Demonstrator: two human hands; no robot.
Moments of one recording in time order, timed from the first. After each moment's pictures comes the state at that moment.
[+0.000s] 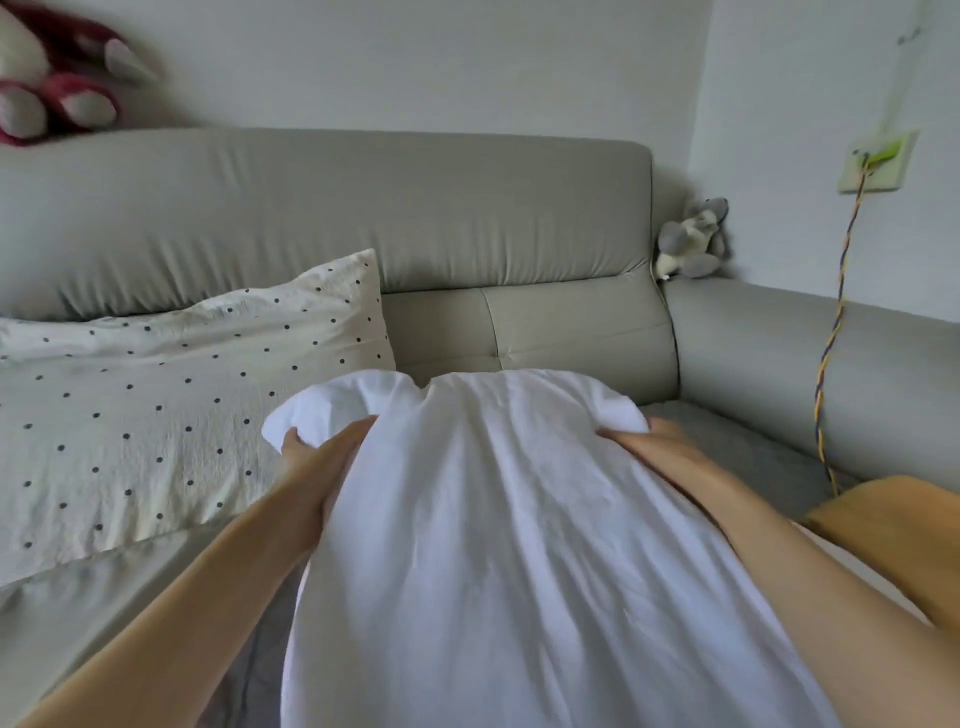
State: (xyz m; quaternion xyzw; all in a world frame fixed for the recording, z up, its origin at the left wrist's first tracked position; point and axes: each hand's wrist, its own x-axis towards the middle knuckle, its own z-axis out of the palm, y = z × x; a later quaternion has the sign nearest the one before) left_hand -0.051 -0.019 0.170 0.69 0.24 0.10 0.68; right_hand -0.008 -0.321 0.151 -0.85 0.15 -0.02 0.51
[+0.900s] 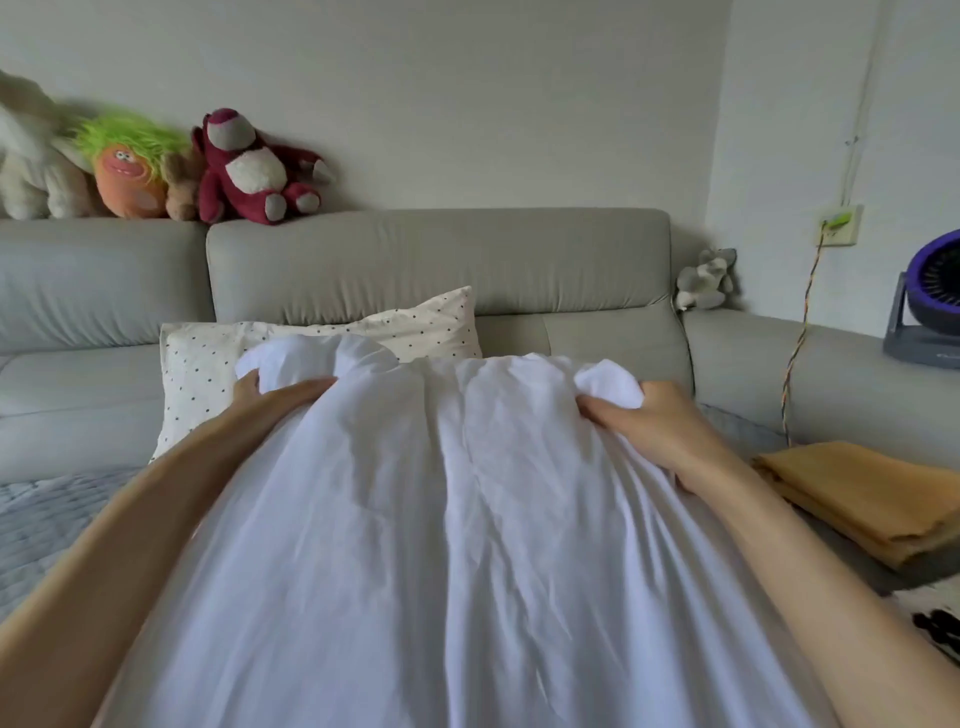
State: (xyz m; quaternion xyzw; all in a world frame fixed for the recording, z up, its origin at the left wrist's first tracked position) left_hand -0.319 0.139 0.240 0.77 0.11 0.19 0.60; right_hand -0.329 -0.226 0.246 -0.86 -0.03 -0.14 0.49
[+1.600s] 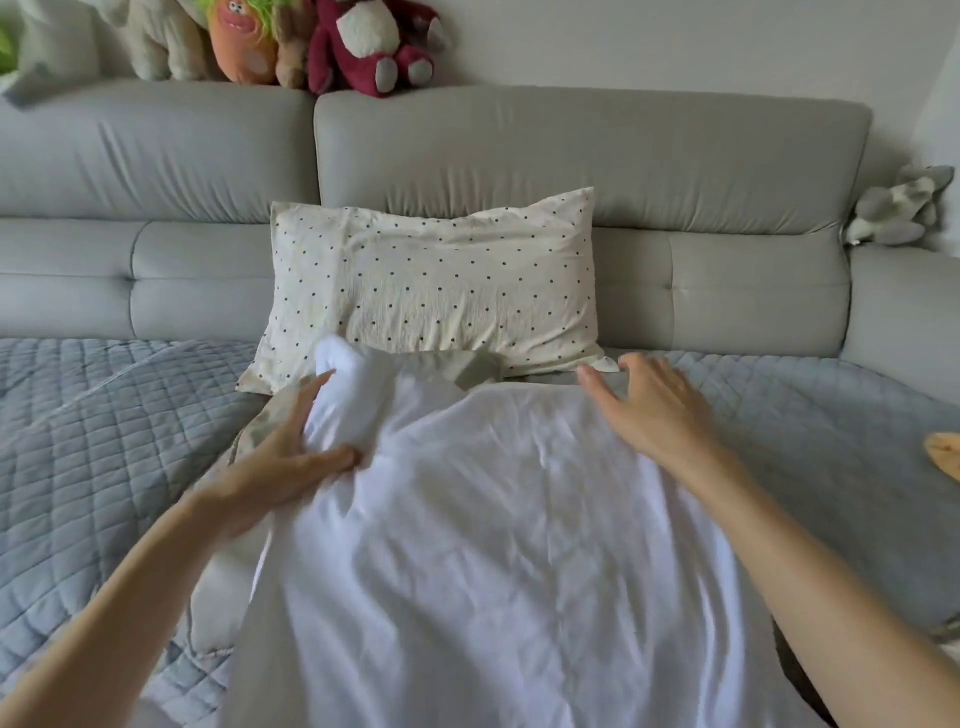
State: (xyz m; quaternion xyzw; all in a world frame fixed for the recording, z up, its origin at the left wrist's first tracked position) left_hand -0.413 0.180 0.145 0.82 0.11 0.09 0.56; right_hand -0.271 -0.110 0.165 -0.96 -0.12 -0.15 0.21
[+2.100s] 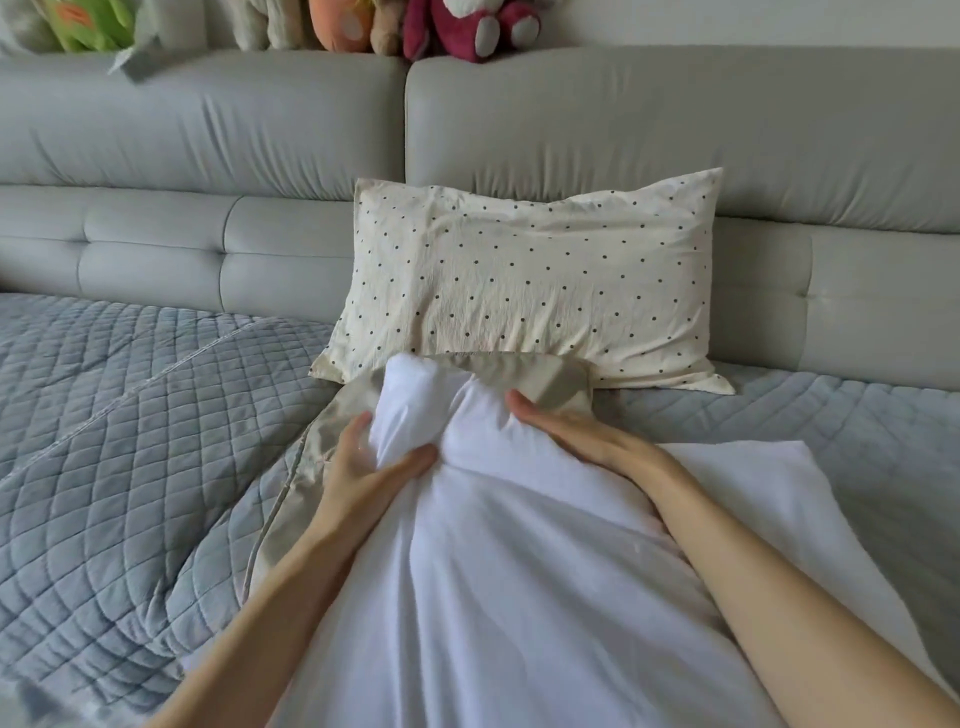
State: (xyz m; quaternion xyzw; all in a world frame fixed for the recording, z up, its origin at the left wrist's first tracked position) left_hand -0.372 0.194 0.103 0.70 0.23 0.24 0.63; right_hand -0.226 0.030 0.143 -0.85 -0.29 0.28 0.34
